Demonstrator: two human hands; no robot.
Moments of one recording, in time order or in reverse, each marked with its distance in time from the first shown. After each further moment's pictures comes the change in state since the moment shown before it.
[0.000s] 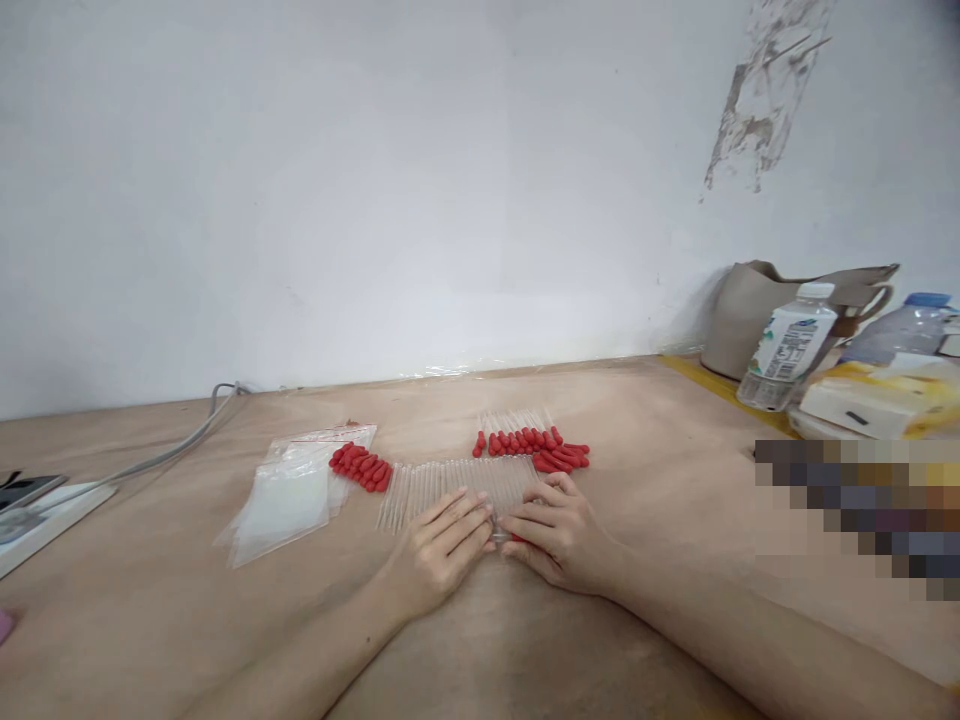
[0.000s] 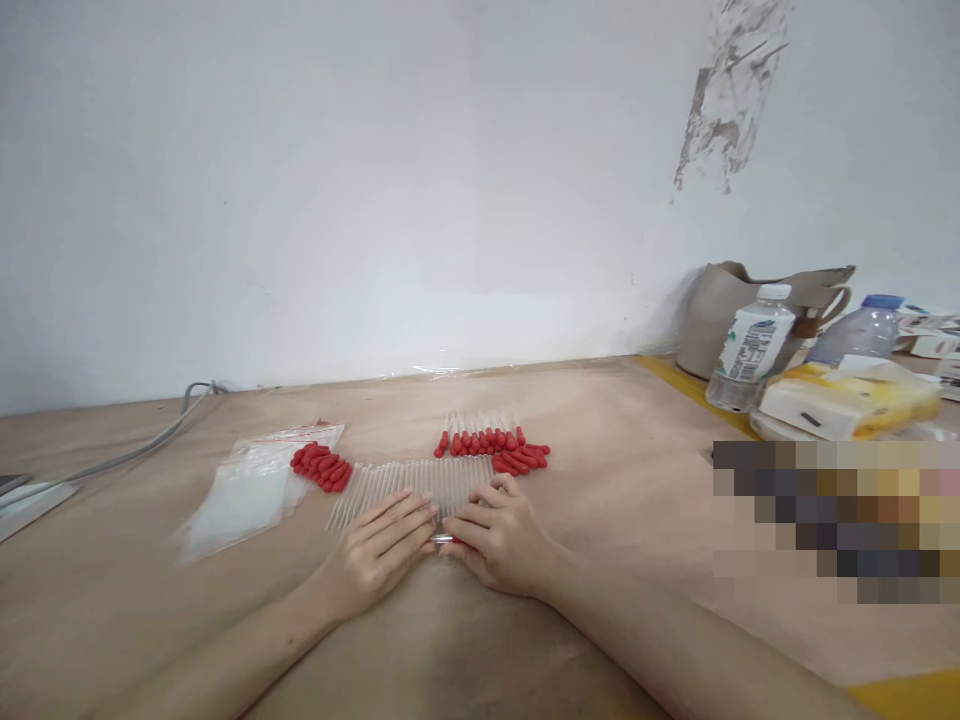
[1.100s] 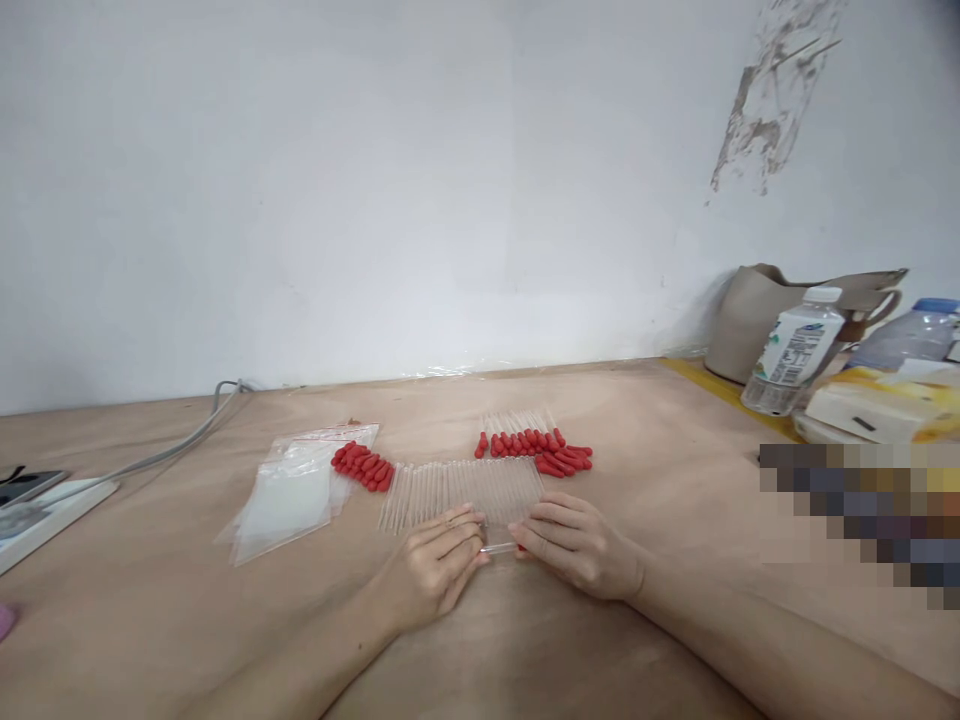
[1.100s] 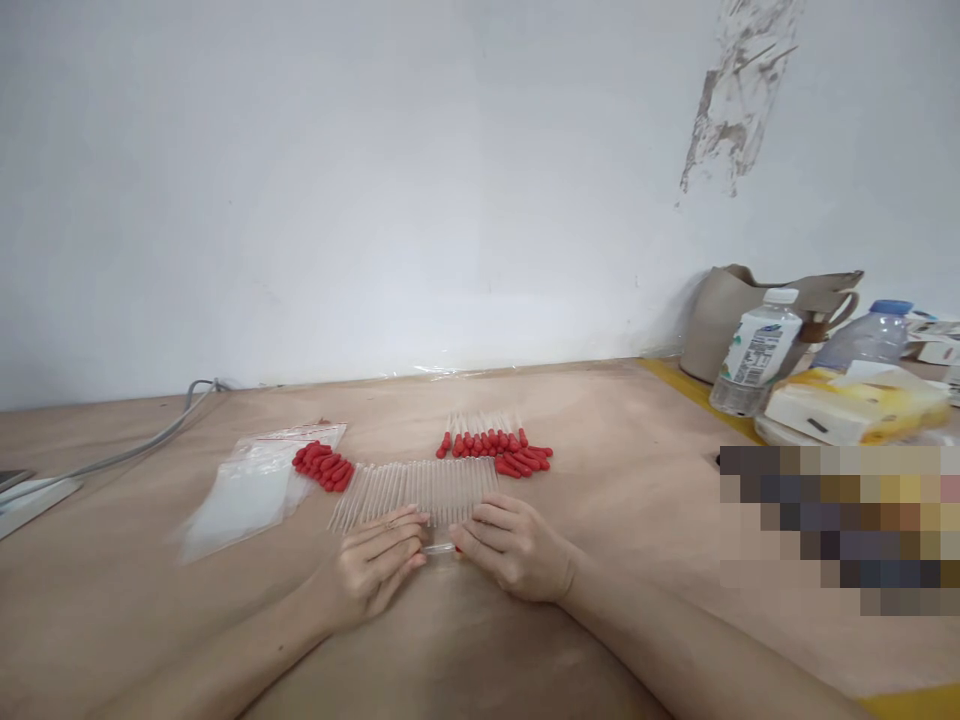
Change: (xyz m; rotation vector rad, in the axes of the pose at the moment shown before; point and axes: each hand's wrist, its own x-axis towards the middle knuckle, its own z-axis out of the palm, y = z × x) left_hand -0.006 0.006 -0.006 -0.220 -0.044 -0.084; right_hand -0.009 0.010 -0.006 -0.080 0.037 -0.311
